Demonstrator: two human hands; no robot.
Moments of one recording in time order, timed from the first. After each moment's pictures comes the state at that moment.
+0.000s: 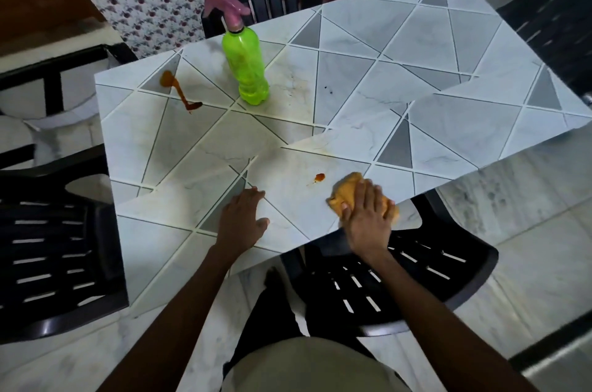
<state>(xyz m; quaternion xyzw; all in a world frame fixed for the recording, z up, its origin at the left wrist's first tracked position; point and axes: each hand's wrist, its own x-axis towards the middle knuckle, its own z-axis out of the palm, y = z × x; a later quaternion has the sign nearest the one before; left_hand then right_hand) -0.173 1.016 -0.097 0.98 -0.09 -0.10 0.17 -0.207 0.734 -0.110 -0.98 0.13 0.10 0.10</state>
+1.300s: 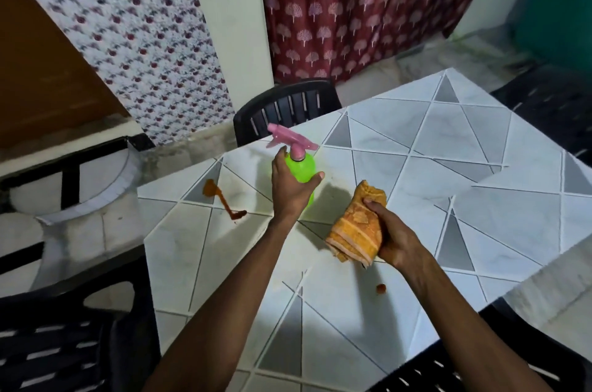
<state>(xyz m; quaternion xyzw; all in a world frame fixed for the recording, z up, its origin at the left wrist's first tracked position) 0.115 0.997 0.030 0.85 0.04 0.05 0.53 0.009 0.807 0.031 -0.39 0.34 0.20 0.83</state>
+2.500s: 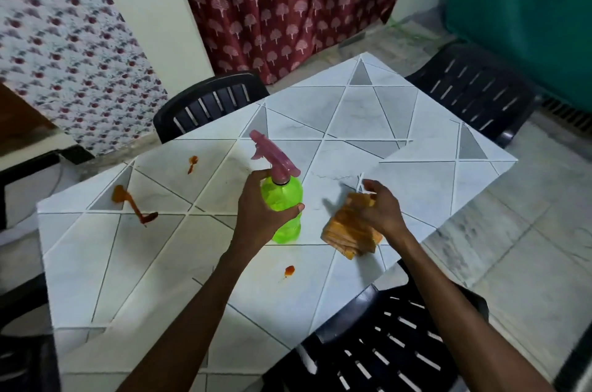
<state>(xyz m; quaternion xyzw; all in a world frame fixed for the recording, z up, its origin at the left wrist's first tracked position) -0.004 0.868 0.060 0.84 -0.07 -0.01 0.53 -0.058 0.620 0.033 -0.82 0.27 0.03 0.50</state>
